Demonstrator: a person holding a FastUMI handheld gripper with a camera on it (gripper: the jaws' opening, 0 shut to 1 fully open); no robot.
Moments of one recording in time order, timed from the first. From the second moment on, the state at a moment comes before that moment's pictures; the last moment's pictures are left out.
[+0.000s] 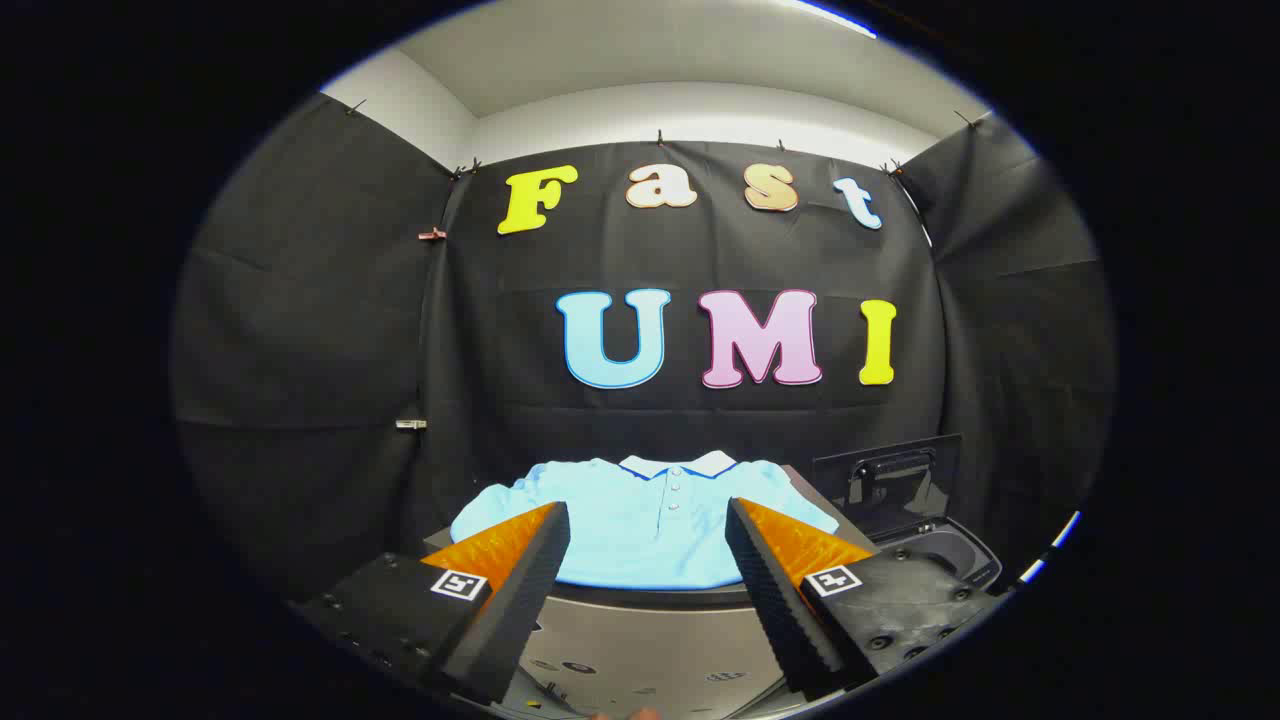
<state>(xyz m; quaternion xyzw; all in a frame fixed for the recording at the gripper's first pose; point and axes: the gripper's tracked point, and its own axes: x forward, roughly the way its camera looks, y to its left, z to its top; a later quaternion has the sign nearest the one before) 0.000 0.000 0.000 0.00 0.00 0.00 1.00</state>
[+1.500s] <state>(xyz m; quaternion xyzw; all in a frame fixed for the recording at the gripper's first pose) 0.006 -0.008 -0.003 0.00 0.01 -0.02 1.00</state>
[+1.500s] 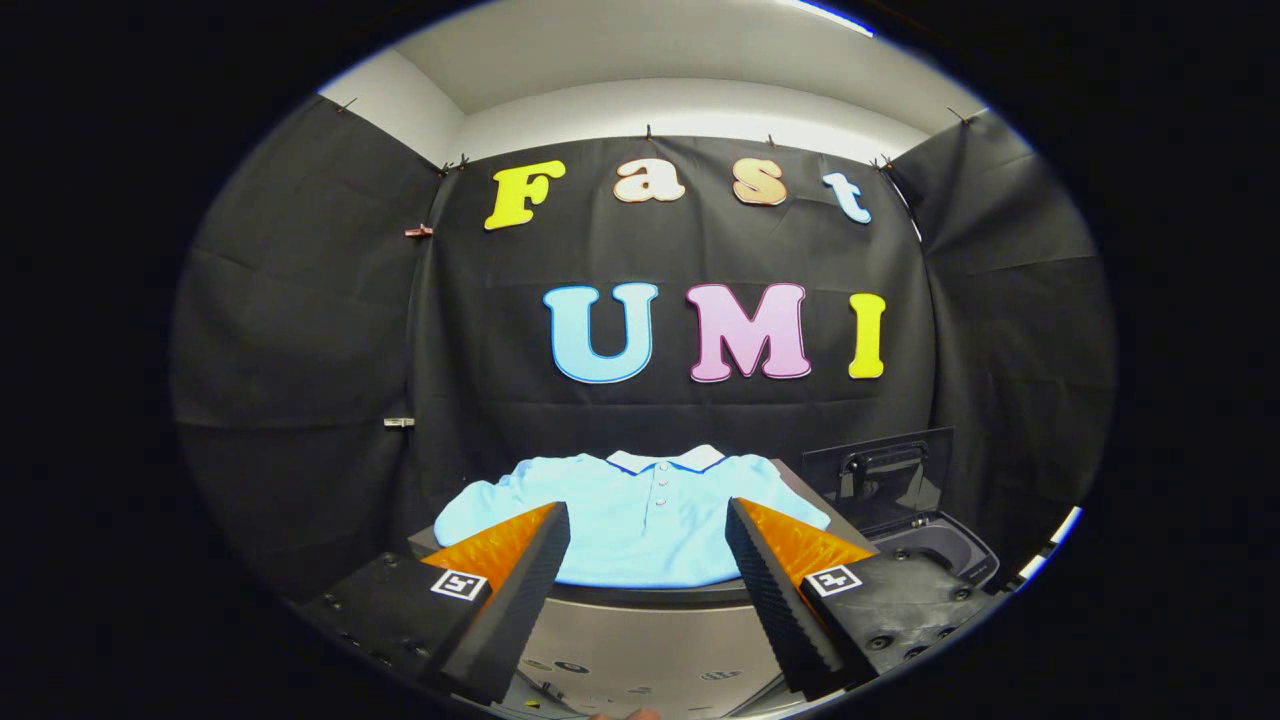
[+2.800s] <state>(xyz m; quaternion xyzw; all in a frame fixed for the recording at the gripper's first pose) 0.205 -0.031 -0.068 0.01 0.35 -0.03 0.94</state>
